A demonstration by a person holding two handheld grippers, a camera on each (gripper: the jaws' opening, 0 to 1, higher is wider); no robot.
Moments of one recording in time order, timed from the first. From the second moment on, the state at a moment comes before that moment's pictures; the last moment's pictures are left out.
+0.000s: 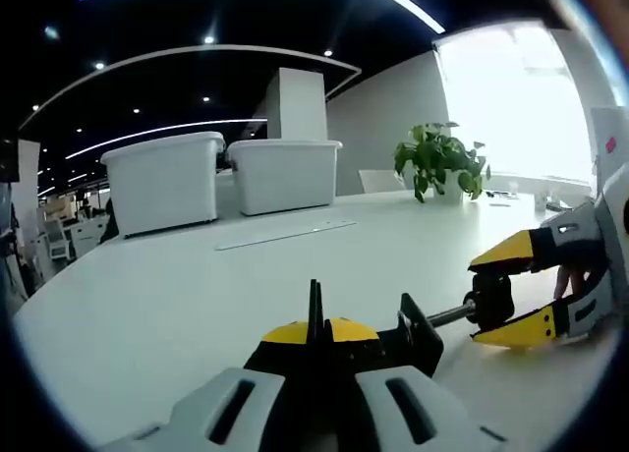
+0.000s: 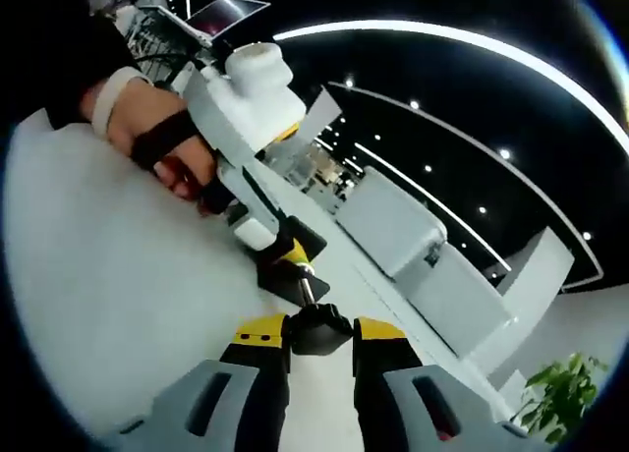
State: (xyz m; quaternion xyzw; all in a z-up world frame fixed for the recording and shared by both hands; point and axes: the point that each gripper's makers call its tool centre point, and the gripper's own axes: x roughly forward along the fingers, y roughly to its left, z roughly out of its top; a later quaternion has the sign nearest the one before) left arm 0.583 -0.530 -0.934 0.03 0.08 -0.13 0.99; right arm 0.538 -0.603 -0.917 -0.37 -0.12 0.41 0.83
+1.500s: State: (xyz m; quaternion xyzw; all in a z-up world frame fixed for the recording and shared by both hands) left arm 0.589 -0.527 -0.937 0.03 0.08 -0.14 0.99; right arm 0.537 -0.608 -0.923 -0.15 0.01 0.44 0.89
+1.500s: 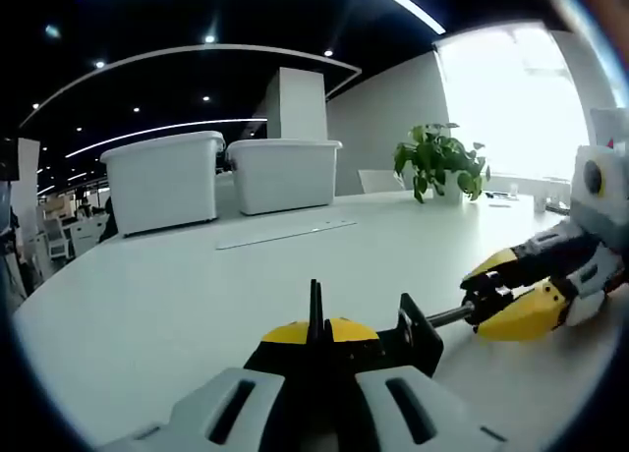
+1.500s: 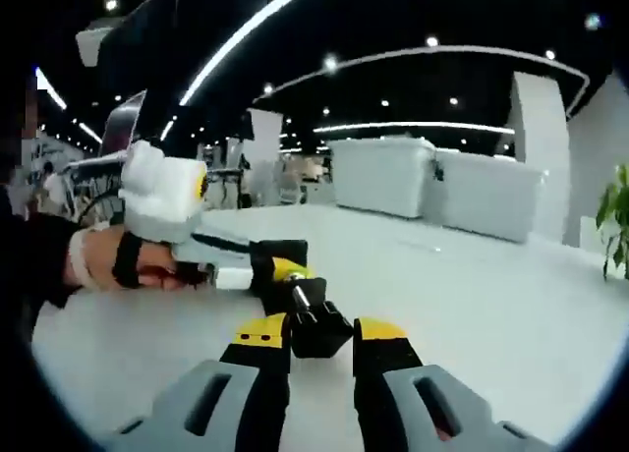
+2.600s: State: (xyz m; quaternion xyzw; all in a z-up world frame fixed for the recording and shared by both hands) left arm 0.585 -0.523 -0.923 0.07 0.06 -0.13 0.99; right arm 0.512 -0.600 -0.903 -0.11 0.03 0.44 0.89
